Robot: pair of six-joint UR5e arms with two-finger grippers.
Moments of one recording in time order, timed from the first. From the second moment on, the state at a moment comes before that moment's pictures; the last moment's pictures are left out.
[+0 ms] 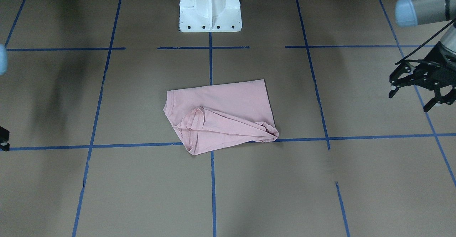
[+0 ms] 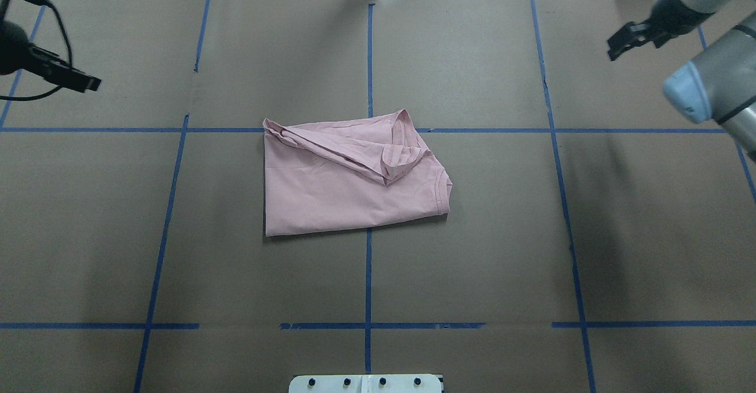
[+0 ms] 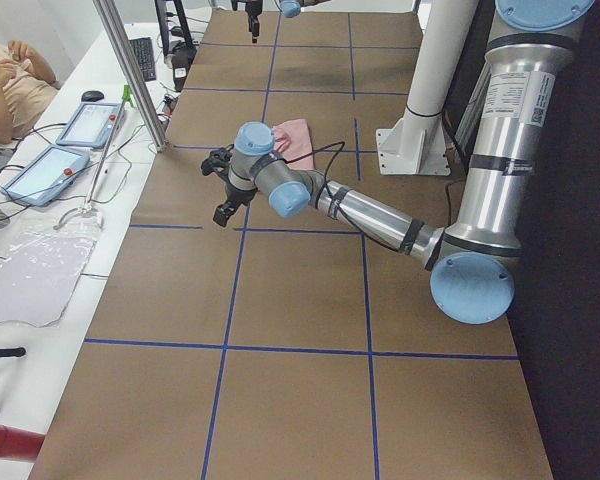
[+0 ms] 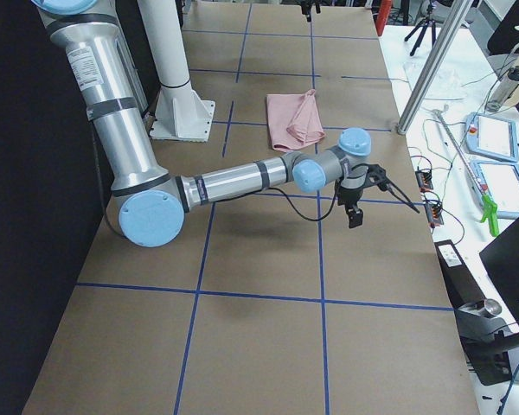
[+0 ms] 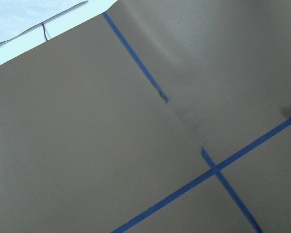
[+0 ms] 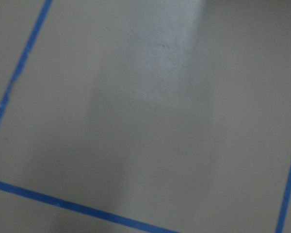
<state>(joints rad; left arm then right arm) -1.23 -1.65 -1.79 -2.01 -2.21 -0.18 1.27 -1.34 1.50 -1.31 2.18 0.22</state>
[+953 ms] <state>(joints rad) -1.54 -1.57 -1.59 -1.74 -2.32 0.02 1.57 -1.57 1.53 -1.43 2.31 -0.03</state>
